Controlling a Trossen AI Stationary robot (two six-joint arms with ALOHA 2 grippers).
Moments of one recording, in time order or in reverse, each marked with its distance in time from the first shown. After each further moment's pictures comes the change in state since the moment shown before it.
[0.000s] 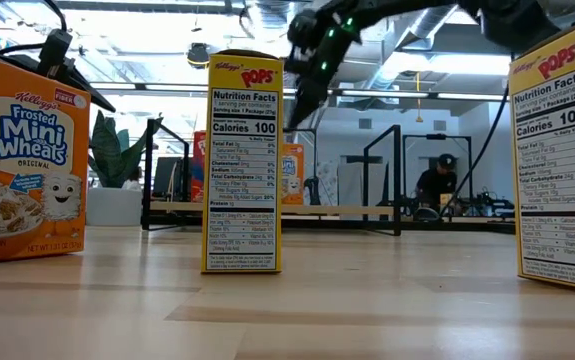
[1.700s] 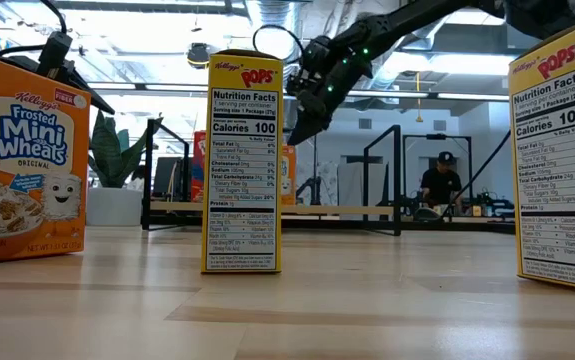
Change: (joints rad) left arm 0.000 0.000 0.000 -0.026 -0.006 -0.015; right arm -0.062 -0.120 -0.432 0.349 -0.239 0.292
